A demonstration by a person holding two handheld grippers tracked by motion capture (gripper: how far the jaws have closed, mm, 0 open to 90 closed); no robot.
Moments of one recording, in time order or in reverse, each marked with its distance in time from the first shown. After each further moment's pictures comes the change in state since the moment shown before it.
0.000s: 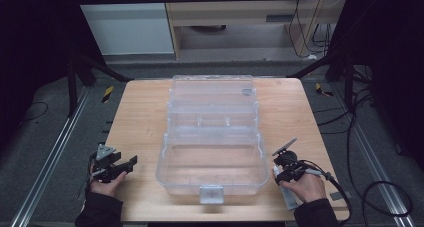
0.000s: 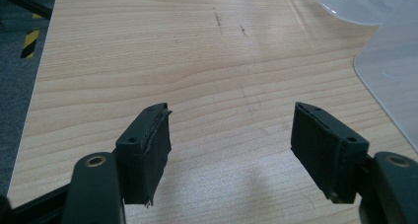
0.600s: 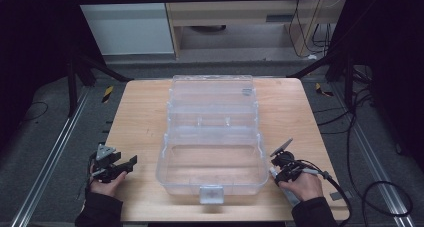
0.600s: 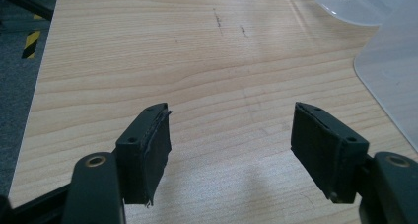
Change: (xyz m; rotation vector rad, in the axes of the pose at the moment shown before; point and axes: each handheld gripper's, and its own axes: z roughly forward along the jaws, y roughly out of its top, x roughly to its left) left arm 0.000 0.000 0.000 -0.003 0.001 -0.001; right arm 0.001 0.004 0.008 0.038 0.005 -0.007
